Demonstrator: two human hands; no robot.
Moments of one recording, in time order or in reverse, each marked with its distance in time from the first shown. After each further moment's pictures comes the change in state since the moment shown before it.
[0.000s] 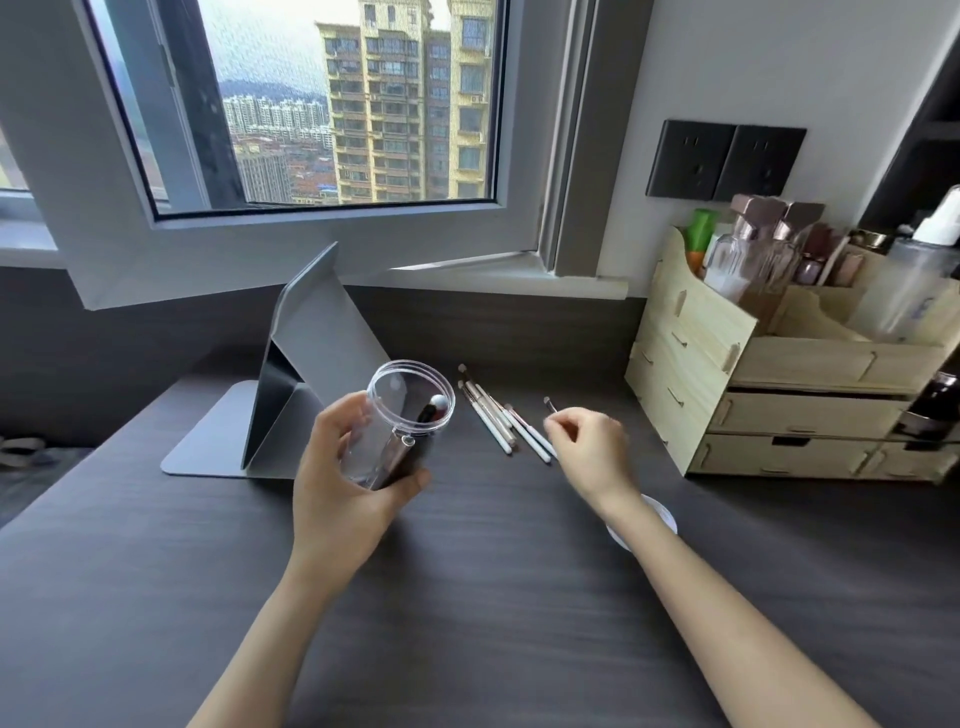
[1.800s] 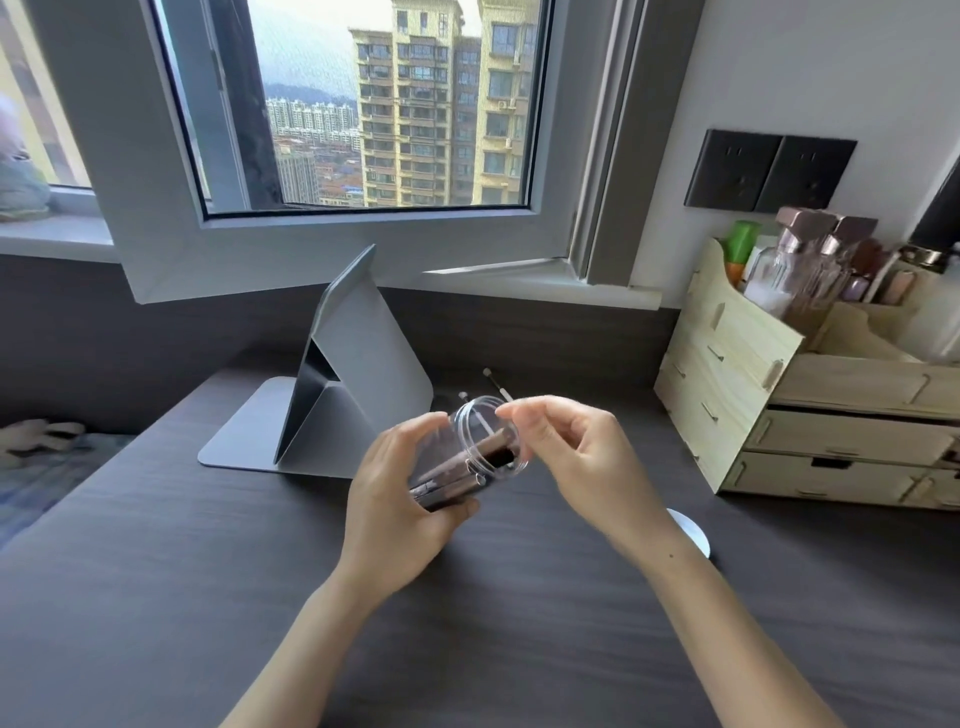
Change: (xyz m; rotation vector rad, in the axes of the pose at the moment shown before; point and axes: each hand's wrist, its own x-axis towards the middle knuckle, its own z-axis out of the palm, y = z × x) left_hand -0.006 0.002 0.005 0.243 -0.120 0.063; right_hand -0.049 -0.084 -0.039 0.581 -0.325 -0.243
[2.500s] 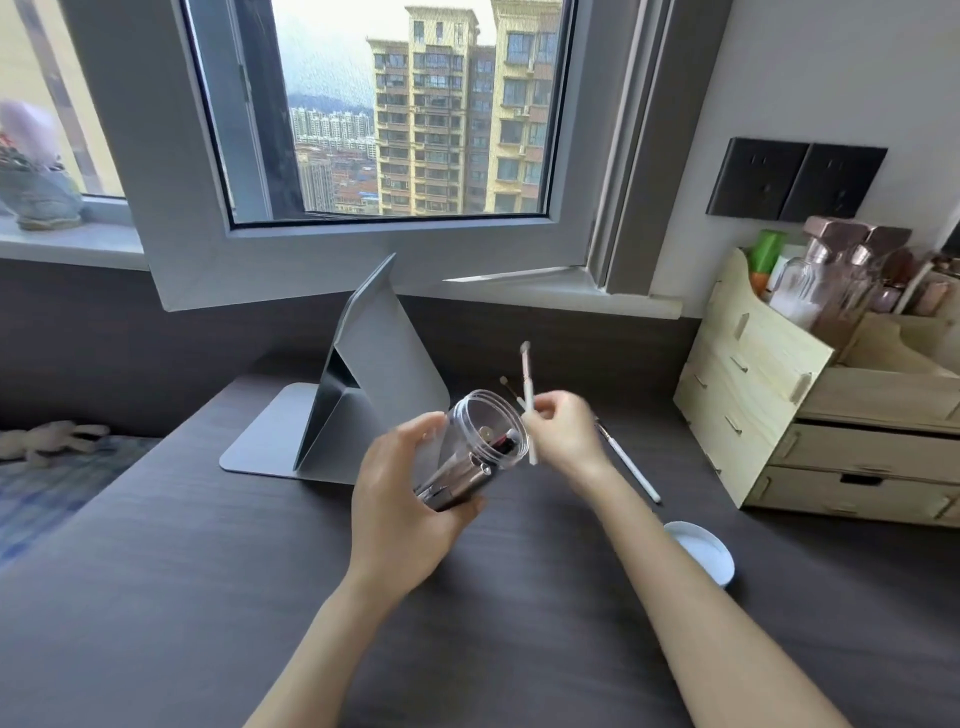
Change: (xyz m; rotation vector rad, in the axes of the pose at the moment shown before) left_hand 0.004 -0.006 -0.004 -0.003 0.122 -0.047; right_hand 0.085 0.082 0.025 -0.306 0.183 0.352
